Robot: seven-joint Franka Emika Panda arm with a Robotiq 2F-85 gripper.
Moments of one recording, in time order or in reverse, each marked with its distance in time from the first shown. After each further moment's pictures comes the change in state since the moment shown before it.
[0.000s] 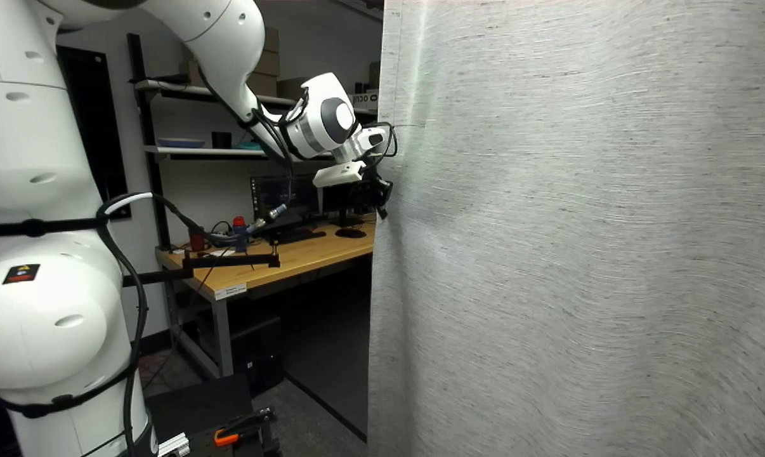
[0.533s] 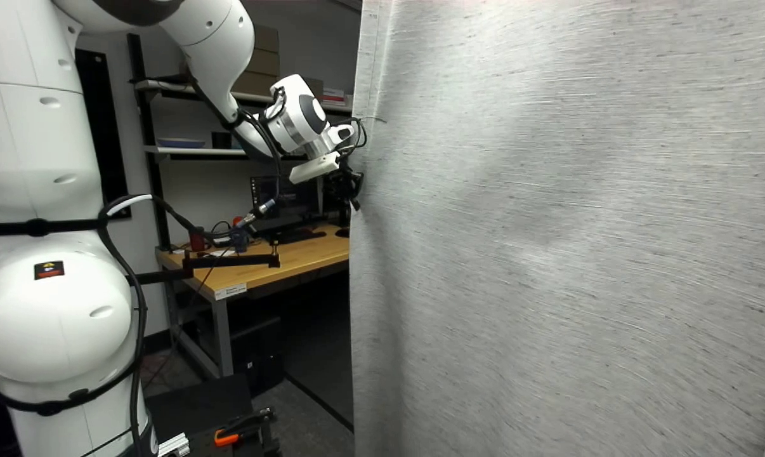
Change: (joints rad) arm 0.168 0.054 0.015 0.091 -0.164 -0.097 0.046
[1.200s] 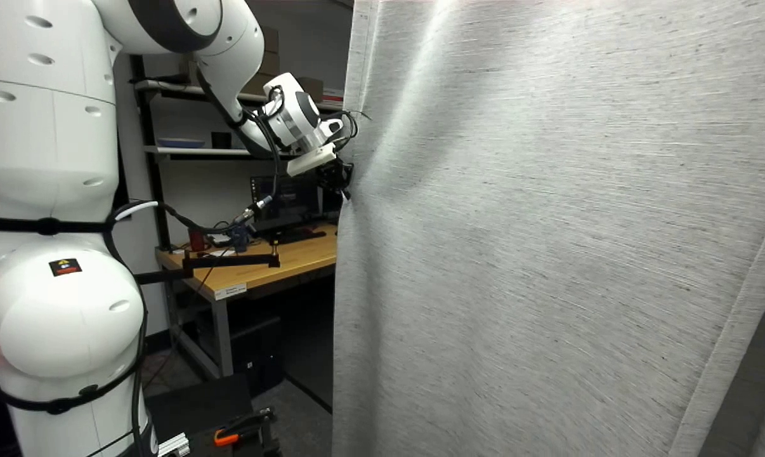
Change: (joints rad) arm 0.104 0.137 -0.004 0.187 -0.088 -0.057 -0.051
